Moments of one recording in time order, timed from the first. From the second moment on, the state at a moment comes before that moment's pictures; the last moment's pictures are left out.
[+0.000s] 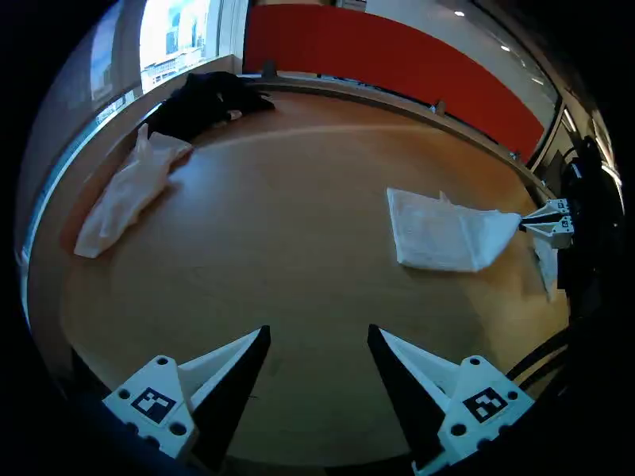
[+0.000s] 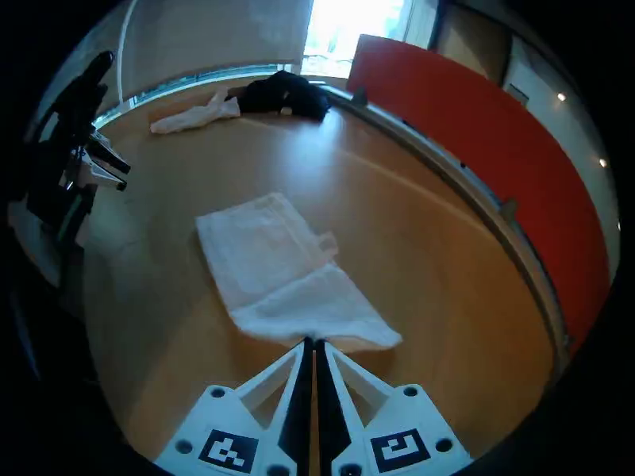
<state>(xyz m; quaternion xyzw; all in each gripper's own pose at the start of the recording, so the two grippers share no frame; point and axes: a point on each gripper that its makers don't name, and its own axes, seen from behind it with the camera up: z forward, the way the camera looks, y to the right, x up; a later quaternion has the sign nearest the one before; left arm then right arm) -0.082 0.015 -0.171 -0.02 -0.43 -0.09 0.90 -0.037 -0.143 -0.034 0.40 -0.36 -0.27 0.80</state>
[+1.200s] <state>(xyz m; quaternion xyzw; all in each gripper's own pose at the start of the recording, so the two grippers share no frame) -0.049 -0.008 -0.197 0.01 -0.40 -0.13 0.91 -0.085 -0.333 -0.049 0.53 -0.34 -0.30 0.71</state>
